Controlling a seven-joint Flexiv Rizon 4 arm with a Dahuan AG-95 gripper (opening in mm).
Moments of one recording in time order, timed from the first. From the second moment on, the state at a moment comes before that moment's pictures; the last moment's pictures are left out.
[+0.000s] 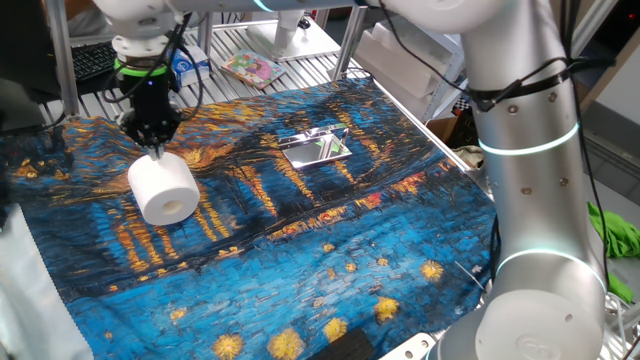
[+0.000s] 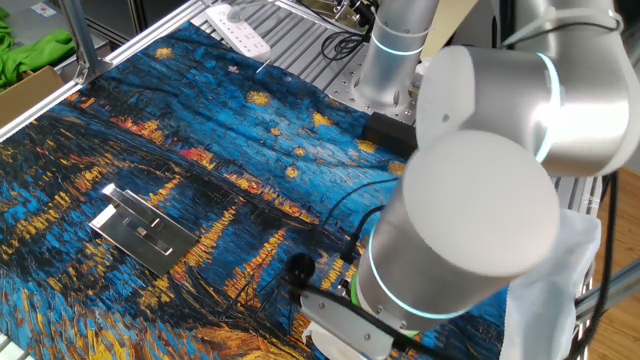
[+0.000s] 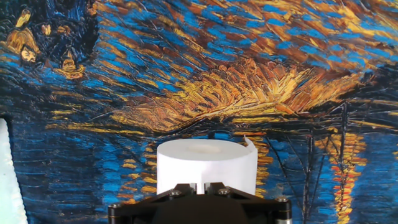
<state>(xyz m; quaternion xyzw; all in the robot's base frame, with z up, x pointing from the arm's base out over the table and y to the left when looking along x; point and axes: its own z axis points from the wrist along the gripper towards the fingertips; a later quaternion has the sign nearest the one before) 0.649 0.234 0.121 -0.01 -1.00 0.03 0.07</state>
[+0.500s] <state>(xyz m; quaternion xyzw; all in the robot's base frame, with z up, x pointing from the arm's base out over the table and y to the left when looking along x) 0.646 0.232 0.120 -0.01 -1.00 0.03 0.06</state>
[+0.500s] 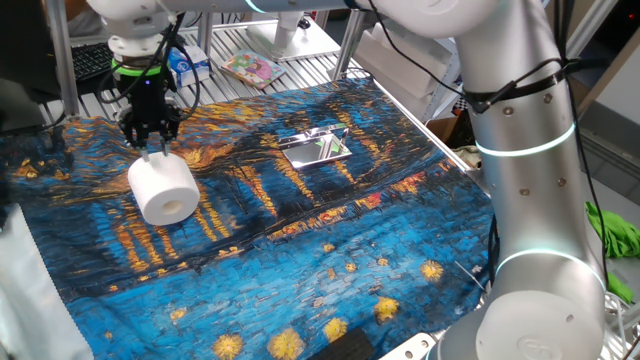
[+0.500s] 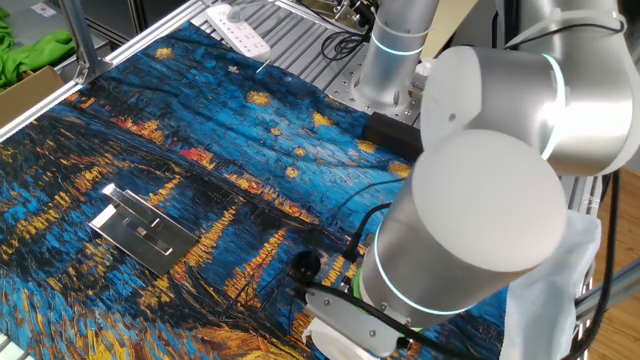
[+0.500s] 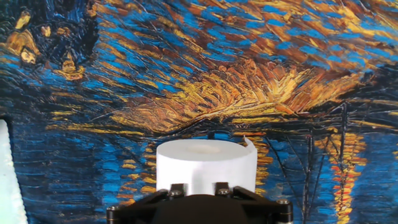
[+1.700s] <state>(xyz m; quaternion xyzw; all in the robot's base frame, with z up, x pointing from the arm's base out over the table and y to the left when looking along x) 0.625 0.224 0.110 0.01 -1.00 0.03 0.02</state>
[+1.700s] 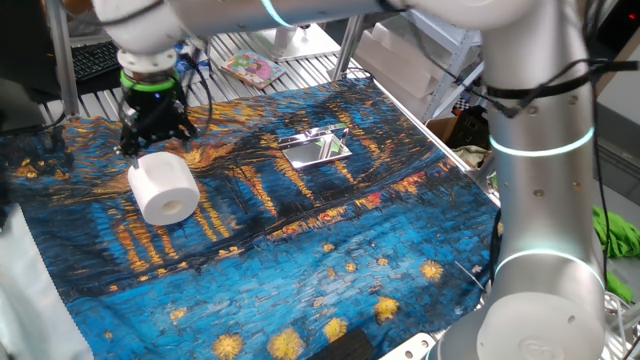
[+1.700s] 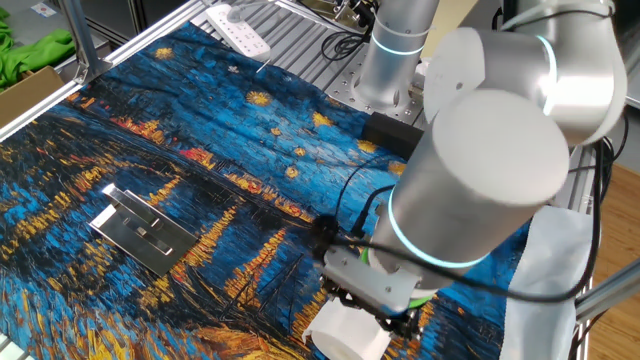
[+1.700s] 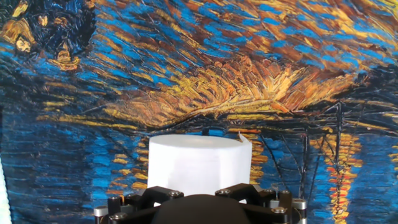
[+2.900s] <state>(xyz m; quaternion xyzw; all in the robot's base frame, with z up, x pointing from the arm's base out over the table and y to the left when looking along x) 0.622 0.225 0.084 -0.04 -1.00 -0.02 0.02</state>
